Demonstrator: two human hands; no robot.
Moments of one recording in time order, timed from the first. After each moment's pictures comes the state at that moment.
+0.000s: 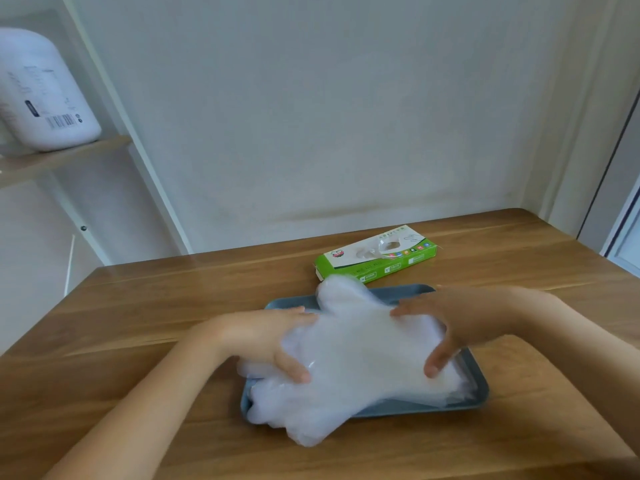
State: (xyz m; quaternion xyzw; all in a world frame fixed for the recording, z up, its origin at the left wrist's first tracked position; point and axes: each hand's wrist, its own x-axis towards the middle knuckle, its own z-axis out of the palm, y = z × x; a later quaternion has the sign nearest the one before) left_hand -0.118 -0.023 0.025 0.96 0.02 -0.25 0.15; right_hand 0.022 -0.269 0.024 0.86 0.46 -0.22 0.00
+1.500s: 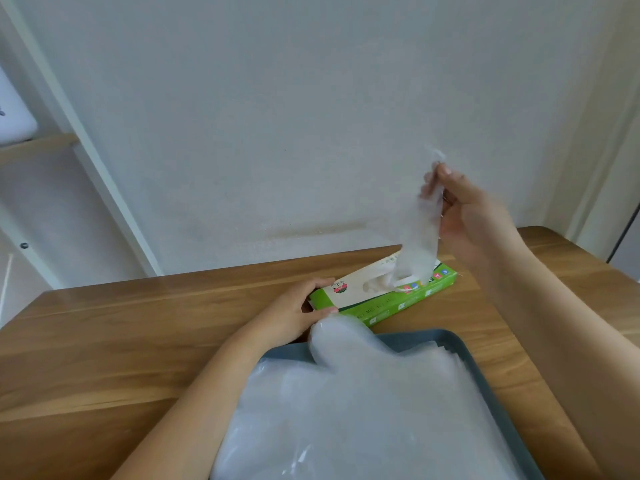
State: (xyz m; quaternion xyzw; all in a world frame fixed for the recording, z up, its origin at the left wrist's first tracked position) left_hand 0.006 0.031 -0.043 0.91 0.07 0.02 0.40; right_hand 0.137 -0.191 0.058 0.38 0.19 -0.15 -0.89
